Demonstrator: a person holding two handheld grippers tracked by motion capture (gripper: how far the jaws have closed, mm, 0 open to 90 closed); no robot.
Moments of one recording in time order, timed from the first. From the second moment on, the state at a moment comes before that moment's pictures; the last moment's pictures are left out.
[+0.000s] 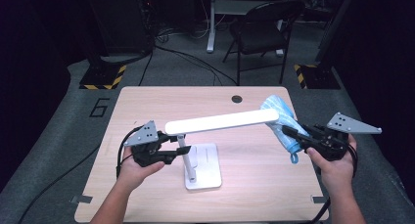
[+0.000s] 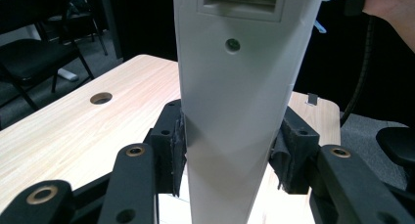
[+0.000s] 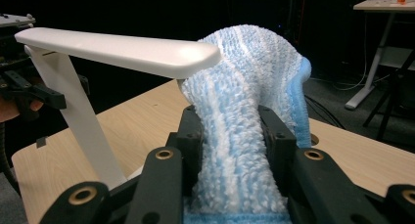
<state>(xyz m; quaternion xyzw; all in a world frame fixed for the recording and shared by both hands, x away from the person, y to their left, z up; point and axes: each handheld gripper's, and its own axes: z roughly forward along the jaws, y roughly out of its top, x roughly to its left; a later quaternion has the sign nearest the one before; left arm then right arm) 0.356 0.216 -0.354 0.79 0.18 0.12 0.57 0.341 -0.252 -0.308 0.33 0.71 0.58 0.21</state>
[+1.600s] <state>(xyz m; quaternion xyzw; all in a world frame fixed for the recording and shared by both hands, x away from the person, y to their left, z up) 0.359 0.217 -0.357 0.79 0.18 0.11 0.58 0.347 -0.238 -0.252 0.28 0.73 0.58 0.23</state>
